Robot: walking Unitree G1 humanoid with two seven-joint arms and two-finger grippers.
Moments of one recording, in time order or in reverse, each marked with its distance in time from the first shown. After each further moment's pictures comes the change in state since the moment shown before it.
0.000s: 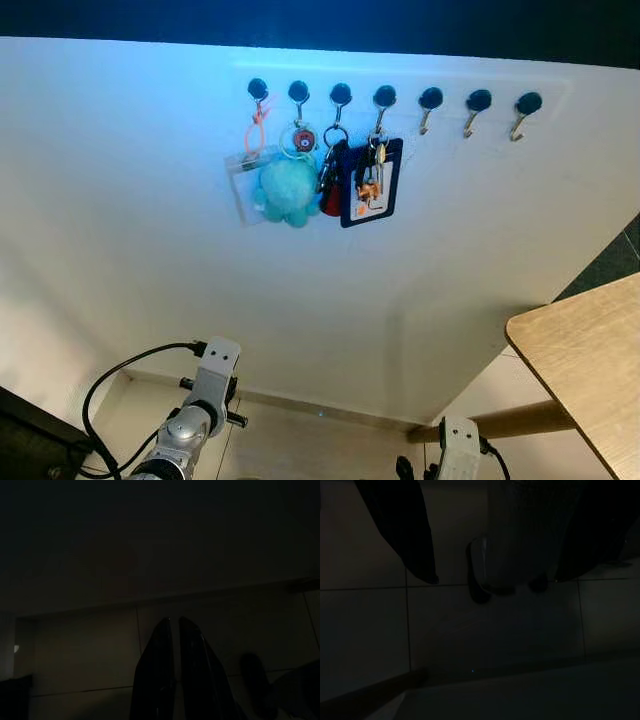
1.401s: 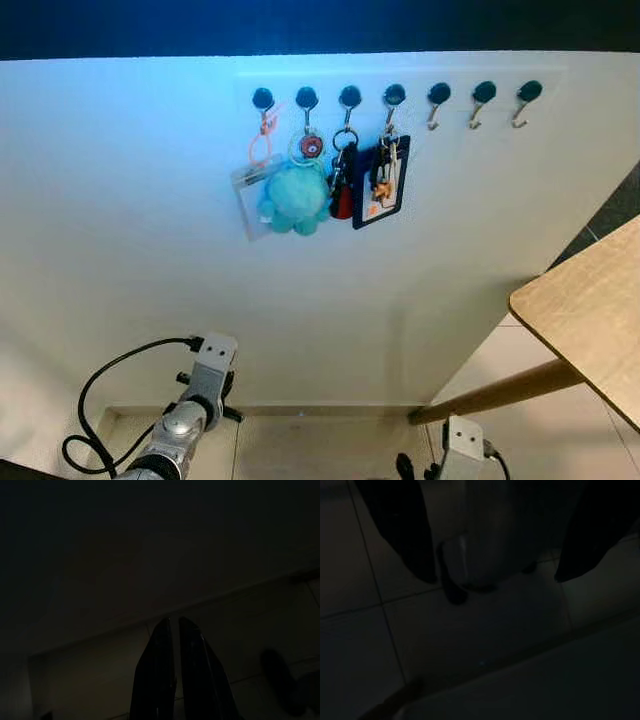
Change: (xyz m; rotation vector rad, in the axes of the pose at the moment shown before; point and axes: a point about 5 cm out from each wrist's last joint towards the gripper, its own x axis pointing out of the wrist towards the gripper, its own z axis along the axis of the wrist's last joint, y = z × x) left arm 0.000 0.009 0.005 -0.015 -0.023 0.015; right arm -0.001 0.002 0.001 0.044 -0.043 0.007
